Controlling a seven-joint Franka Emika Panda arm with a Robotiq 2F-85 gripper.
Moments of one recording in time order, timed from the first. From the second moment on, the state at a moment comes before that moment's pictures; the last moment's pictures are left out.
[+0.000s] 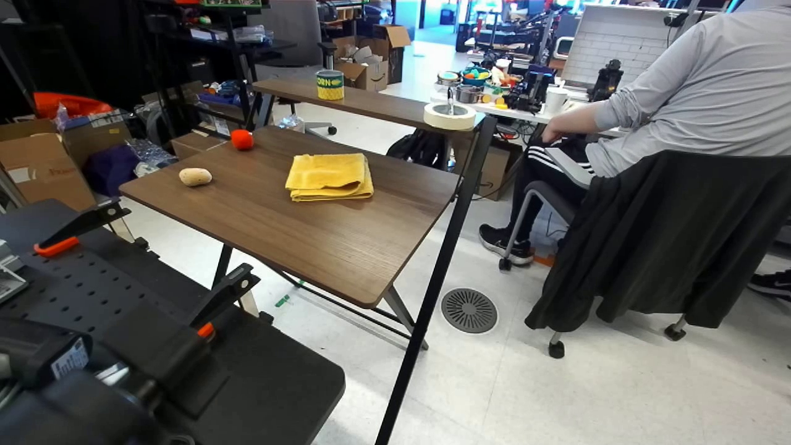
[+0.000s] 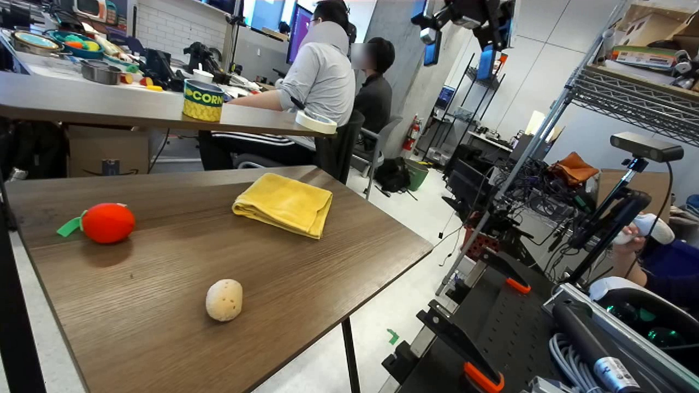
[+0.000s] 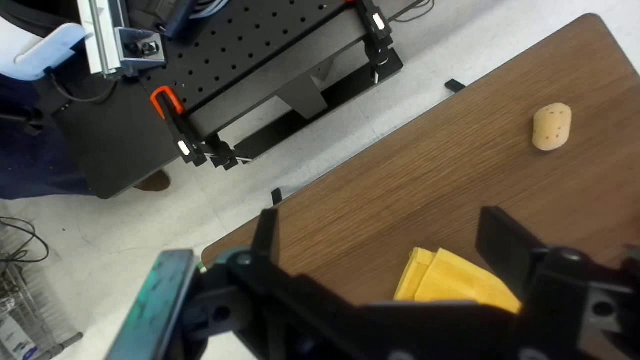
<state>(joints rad) 0.00 0.14 0.07 -1.93 0.02 1.74 0.58</state>
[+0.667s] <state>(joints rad) 0.01 0.15 0.05 -1.96 -0.07 1.61 0.22</state>
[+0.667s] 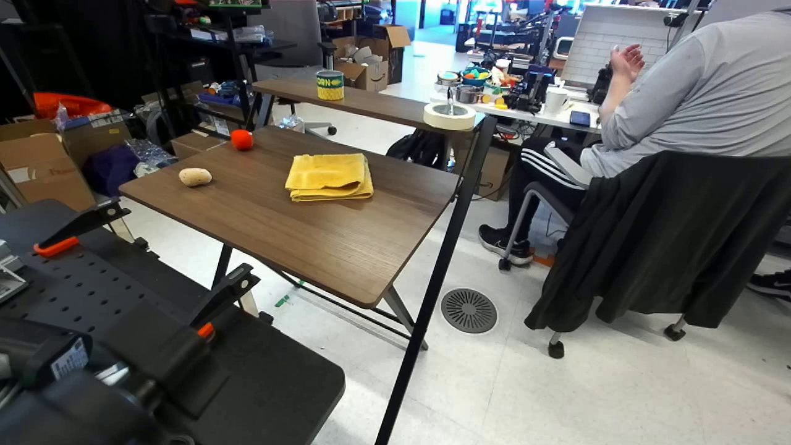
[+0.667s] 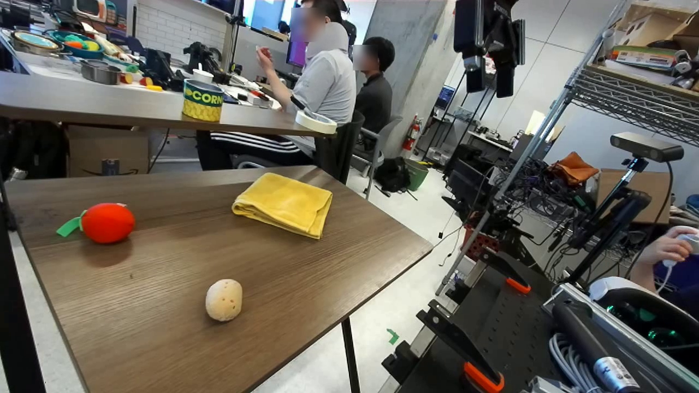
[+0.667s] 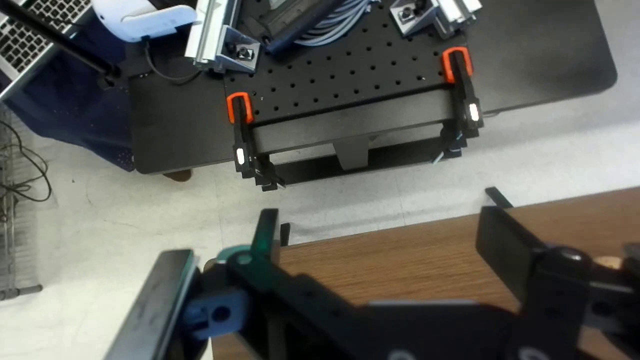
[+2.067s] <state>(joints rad) 0.11 -0.02 0.12 -2.38 0.45 2.41 0.20</state>
